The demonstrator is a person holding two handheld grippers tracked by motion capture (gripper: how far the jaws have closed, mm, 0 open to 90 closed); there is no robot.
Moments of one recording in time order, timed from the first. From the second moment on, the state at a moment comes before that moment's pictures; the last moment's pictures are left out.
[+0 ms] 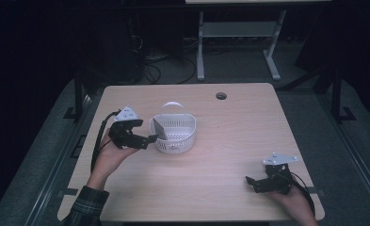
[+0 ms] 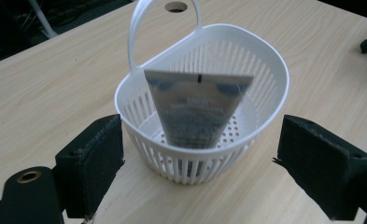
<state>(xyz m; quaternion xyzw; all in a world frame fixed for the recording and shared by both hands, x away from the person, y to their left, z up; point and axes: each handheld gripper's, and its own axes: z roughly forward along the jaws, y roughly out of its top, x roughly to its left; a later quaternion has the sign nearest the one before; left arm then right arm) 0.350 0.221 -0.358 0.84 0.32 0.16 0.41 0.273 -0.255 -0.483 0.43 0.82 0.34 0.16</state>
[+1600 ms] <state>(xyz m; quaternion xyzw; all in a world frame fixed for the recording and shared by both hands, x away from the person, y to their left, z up) 0.272 0.274 -0.462 0.85 0.38 0.14 0.35 0.272 -0.255 -0.483 0.43 0.82 0.34 0.16</state>
